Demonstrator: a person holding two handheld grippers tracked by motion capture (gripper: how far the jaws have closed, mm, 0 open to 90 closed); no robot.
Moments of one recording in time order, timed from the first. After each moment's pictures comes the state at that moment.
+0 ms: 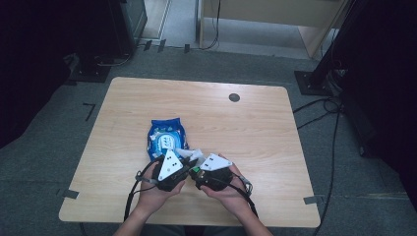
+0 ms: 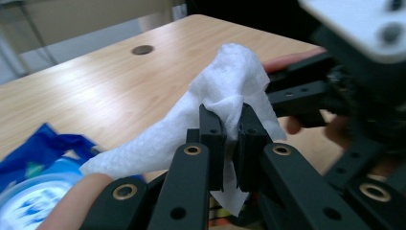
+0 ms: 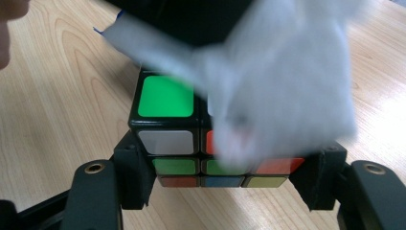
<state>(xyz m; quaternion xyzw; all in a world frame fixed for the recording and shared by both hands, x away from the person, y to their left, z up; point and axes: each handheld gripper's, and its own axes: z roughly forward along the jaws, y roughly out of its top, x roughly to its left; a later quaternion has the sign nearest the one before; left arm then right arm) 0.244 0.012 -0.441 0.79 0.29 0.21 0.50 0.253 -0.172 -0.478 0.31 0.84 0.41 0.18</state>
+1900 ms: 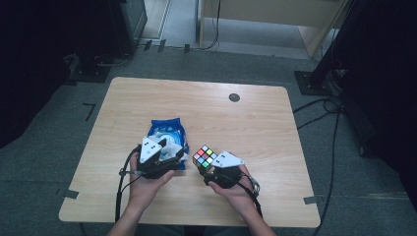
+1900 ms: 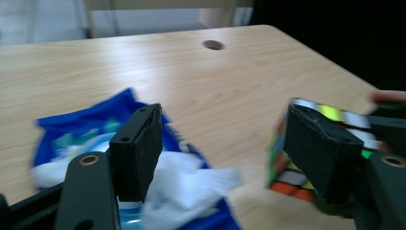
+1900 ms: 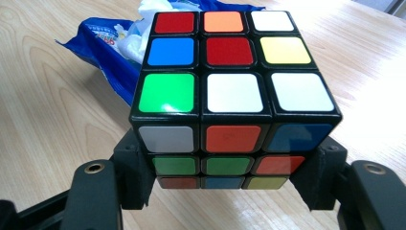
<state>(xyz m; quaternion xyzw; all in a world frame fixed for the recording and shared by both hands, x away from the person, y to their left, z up) 0.257 0.035 -0.425 0.73 0.43 0.20 0.50 0.254 -0.196 -0.476 0.35 0.81 0.43 0.20</state>
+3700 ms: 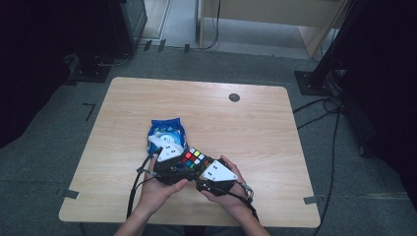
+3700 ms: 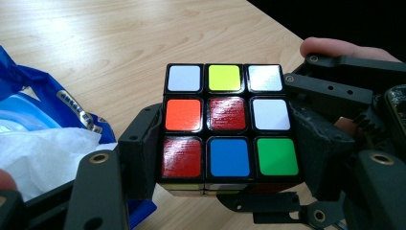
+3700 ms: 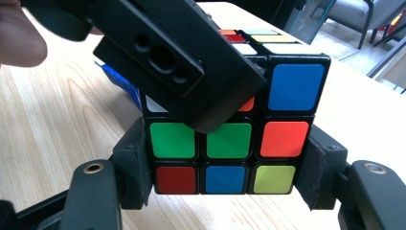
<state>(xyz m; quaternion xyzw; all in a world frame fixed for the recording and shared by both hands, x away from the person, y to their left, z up) 0.259 0.009 -0.436 0.79 0.39 0.07 0.47 0.233 -0.175 -0.479 0.28 0.80 0.47 0.27</state>
